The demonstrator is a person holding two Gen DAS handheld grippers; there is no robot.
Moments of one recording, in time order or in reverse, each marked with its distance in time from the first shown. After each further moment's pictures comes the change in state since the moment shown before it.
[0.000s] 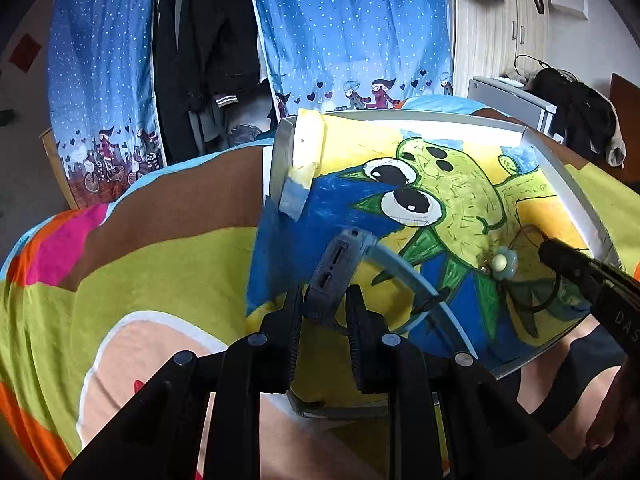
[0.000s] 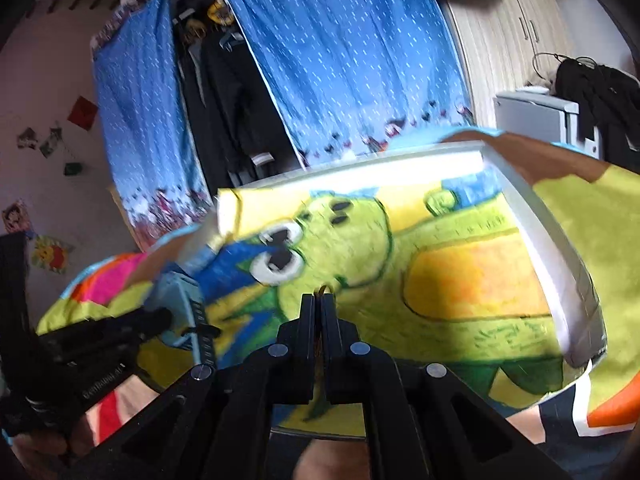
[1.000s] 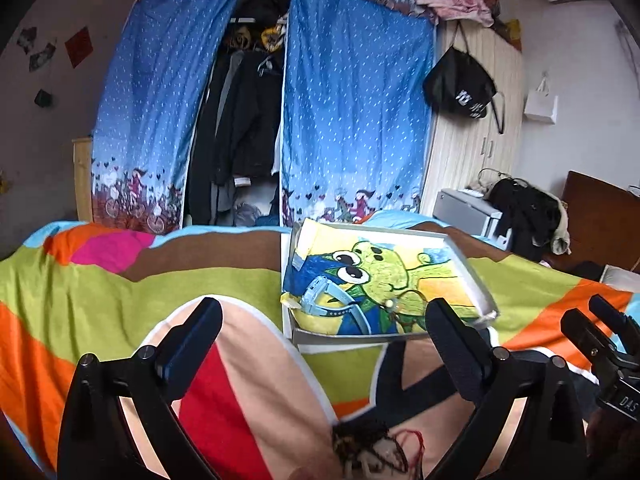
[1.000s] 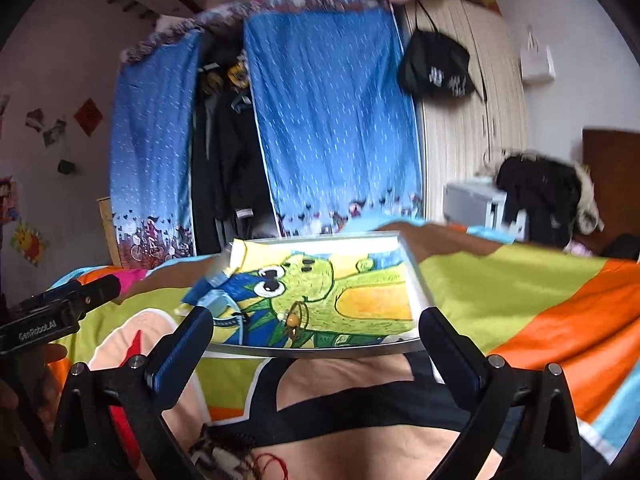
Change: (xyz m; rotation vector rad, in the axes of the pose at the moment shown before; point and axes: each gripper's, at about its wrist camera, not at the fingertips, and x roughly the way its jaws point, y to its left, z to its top) left arm -0.236 0.000 -0.060 -0.132 -0.376 -0.096; right arm -0.203 0.042 -0.038 -0.158 -0.268 -0.155
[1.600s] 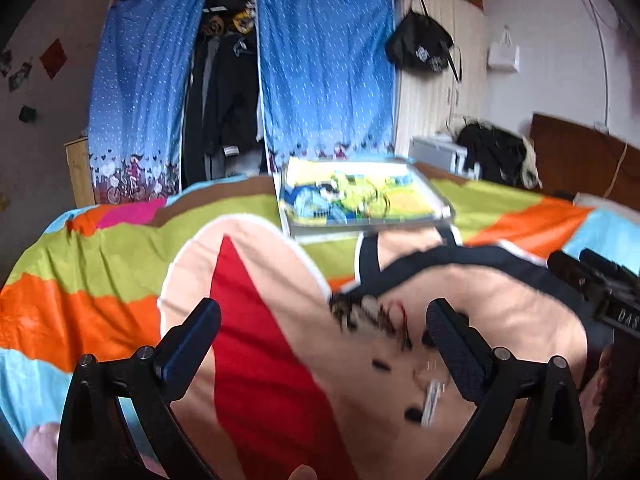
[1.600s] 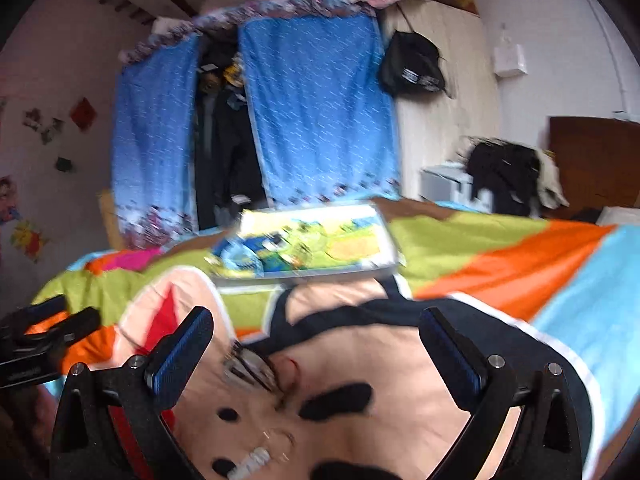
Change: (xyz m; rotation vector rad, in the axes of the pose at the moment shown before) left arm -0.110 -0.021 -0.083 0.128 0.172 -0.034; right arm -0.127 0.017 -0.051 0.046 0.079 -0.072
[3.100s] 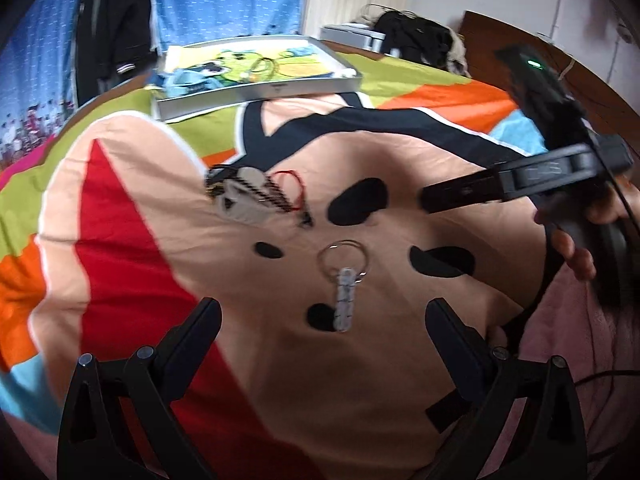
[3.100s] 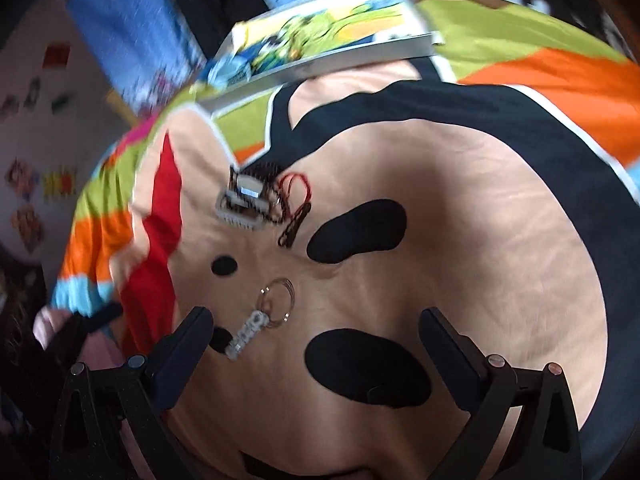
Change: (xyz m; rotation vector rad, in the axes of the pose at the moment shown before) left arm 0.071 -0.060 -0.060 0.117 0.379 -0.320; right arm 0.099 -0.045 -0.055 0.091 0.763 0.266
